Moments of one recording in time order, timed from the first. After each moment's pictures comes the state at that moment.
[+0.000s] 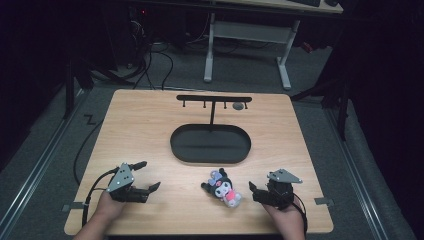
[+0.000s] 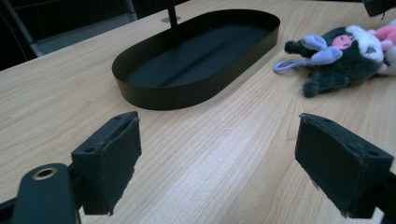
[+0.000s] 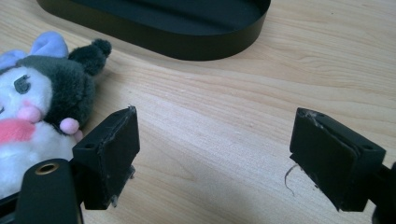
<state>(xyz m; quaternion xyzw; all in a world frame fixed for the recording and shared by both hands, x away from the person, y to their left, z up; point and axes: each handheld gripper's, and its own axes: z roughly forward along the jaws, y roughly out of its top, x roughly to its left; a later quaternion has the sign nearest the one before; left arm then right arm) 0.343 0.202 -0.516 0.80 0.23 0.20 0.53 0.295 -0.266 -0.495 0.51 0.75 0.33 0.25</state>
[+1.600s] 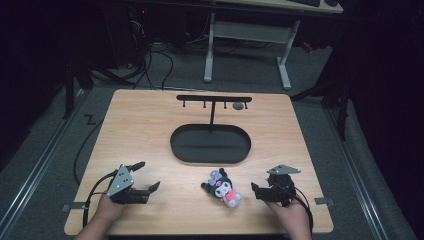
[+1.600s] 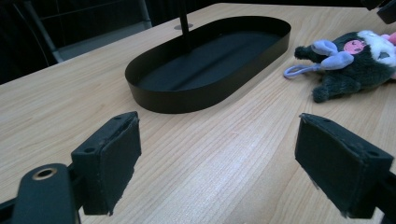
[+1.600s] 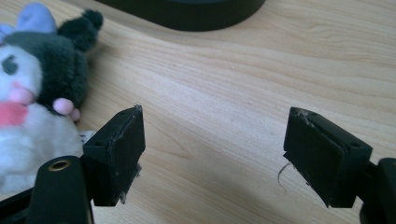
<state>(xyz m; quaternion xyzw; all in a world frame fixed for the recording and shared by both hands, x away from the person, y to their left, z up) 0.334 0.199 -0.518 0.79 0.23 0.23 0.52 0.308 -0.271 -0.486 0.53 0.78 0.27 0.20</state>
